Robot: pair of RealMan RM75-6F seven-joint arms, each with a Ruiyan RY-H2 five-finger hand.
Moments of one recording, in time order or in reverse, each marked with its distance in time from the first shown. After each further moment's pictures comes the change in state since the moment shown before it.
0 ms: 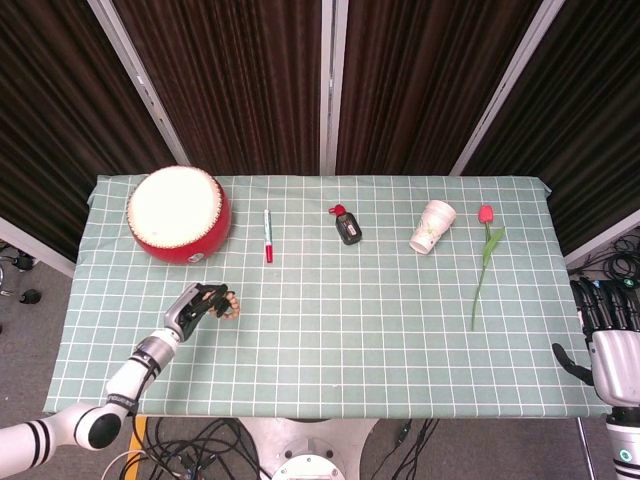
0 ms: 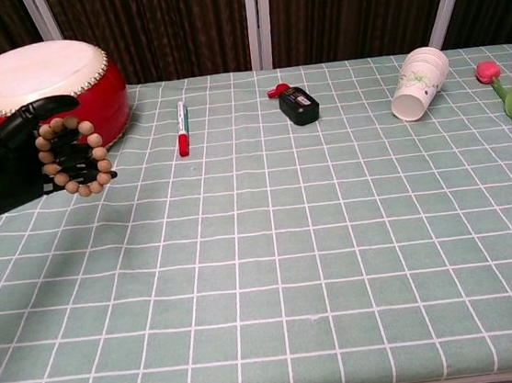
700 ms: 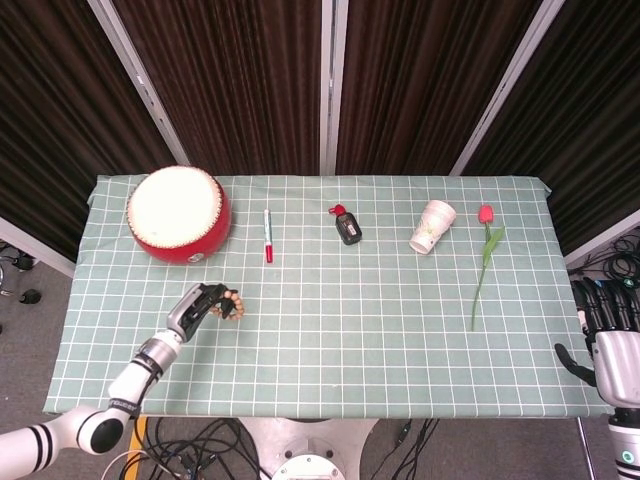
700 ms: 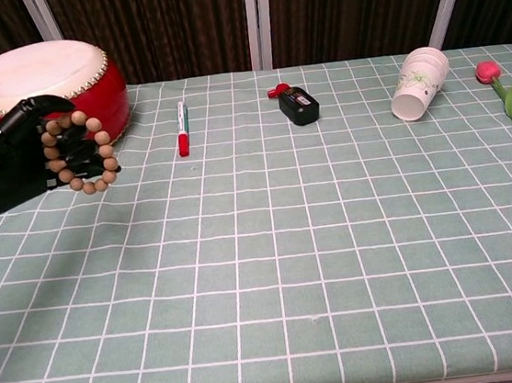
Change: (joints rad) left arm 0.027 -0.026 -0.010 0.008 0.082 0.038 0.032; right arm -0.005 0.005 0.002 -0.005 0.001 0.008 -0.003
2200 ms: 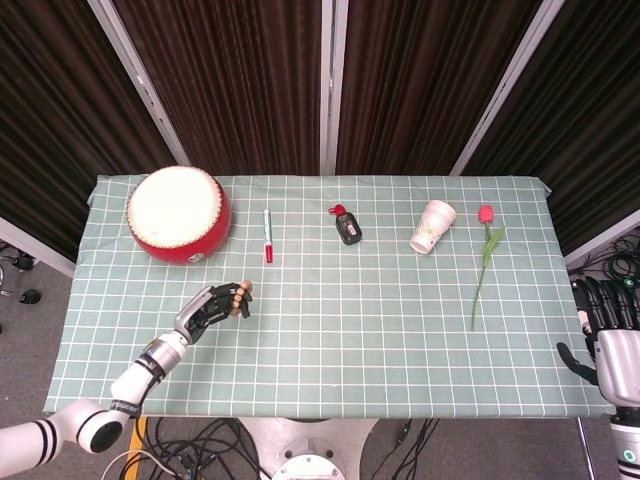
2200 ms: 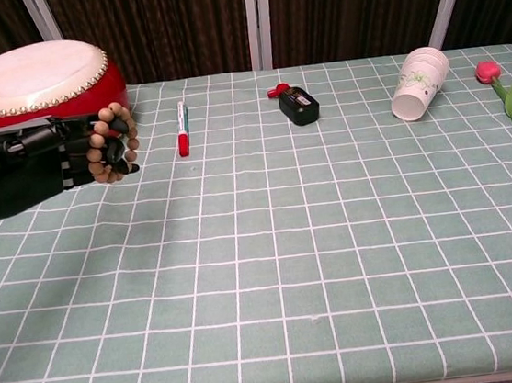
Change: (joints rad) left arm -0.047 -0.012 0.072 0.071 0.172 0.053 -0.177; right arm 0.001 0.008 0.004 -0.008 0.011 -0.007 -0.004
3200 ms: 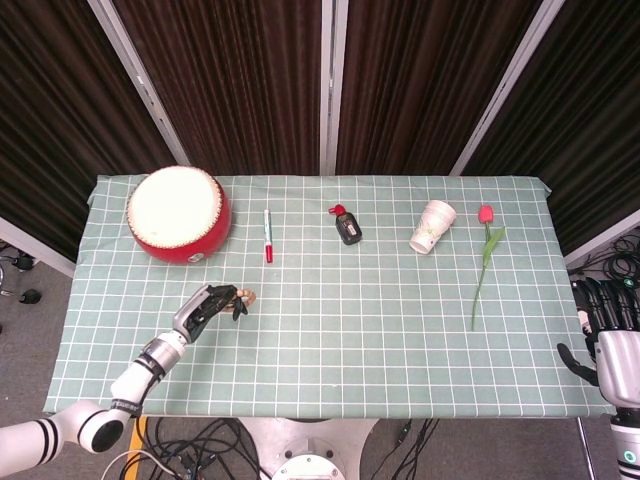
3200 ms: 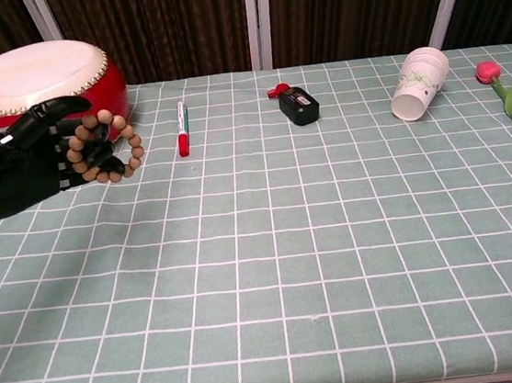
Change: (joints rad) left arm -0.013 0.000 0.014 -0.007 -0.067 0.010 0.032; right arm -0.002 -0.002 -0.001 0.002 -0.002 0.001 -0.001
